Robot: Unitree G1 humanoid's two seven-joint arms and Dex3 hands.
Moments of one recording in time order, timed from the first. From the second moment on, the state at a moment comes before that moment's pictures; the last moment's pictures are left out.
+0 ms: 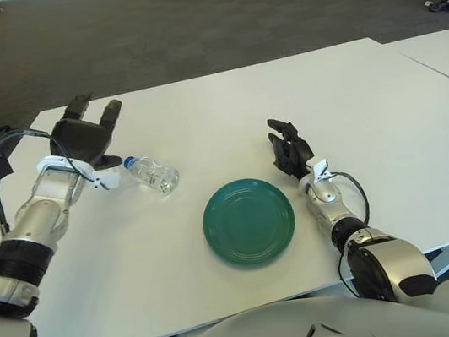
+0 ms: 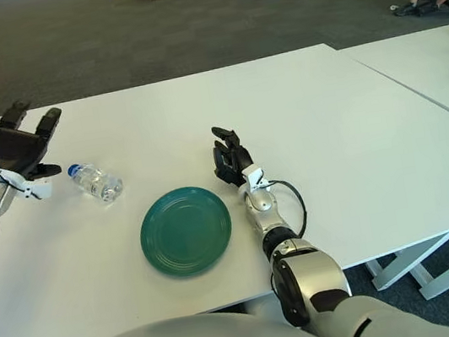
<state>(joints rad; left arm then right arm) -0.44 0.93 -0.49 0.50 1.23 -0.15 0.30 -0.44 0.06 -0.05 1.18 -0.06 -0.77 0.05</state>
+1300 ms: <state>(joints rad) -0.94 0.81 -1.08 1.33 1.55 -0.34 0.99 -0.43 0.05 -0.06 1.18 -0.06 -0.77 0.10</state>
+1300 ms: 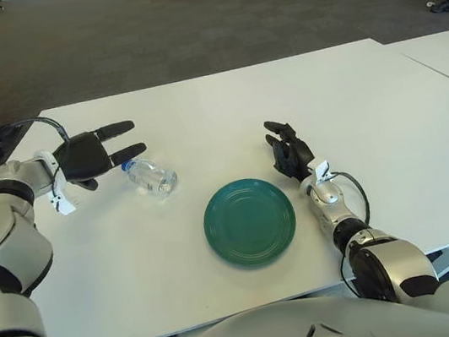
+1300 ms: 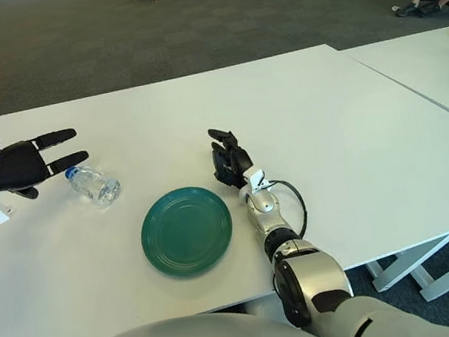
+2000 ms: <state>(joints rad) -0.97 0.76 -0.93 1.27 1.27 -0.42 0.95 -0.43 0.06 -0.06 1.19 -0.06 -0.76 0.07</state>
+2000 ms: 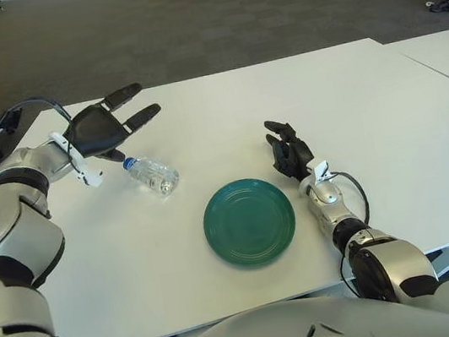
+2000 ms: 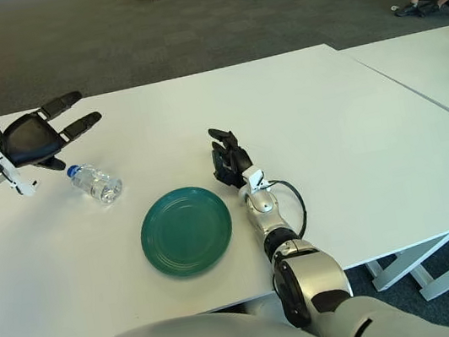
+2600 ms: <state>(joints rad) -0.87 0.69 -0.80 1.26 1.05 -0.58 0.75 -0.43 0.05 -0.06 1.19 -0.06 -0.77 0.07</state>
